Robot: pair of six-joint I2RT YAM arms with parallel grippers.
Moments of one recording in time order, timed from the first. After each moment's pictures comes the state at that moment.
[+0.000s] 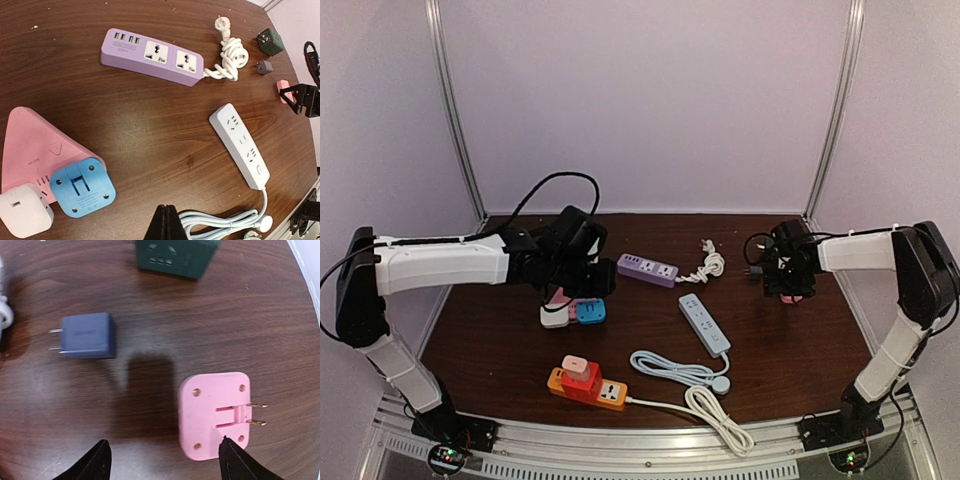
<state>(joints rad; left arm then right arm) -0.90 1.62 1.20 -0.41 -0.10 -0.70 0.28 1.68 0.95 -0.37 0.27 0.34</state>
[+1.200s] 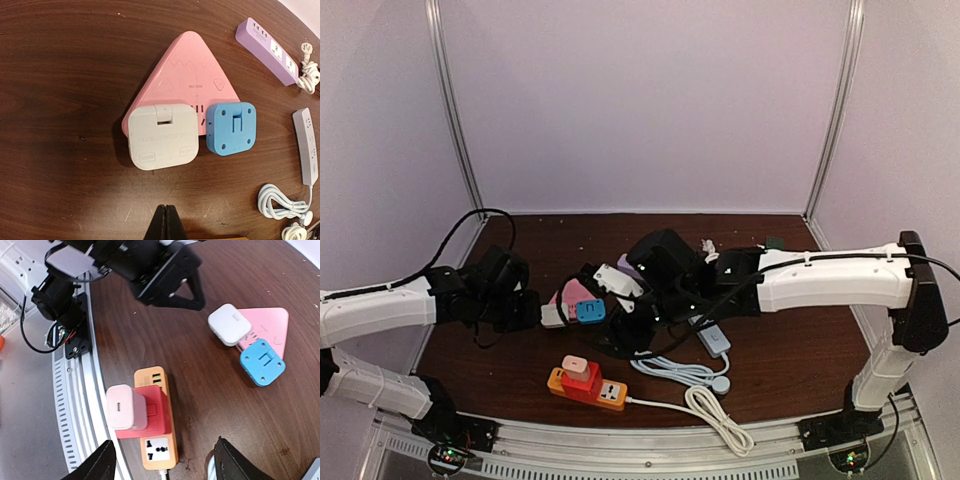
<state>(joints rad) -0.74 1.15 0.71 -0.52 -0.18 -0.84 1.19 1.72 1.40 -0.38 -0.14 0.13</state>
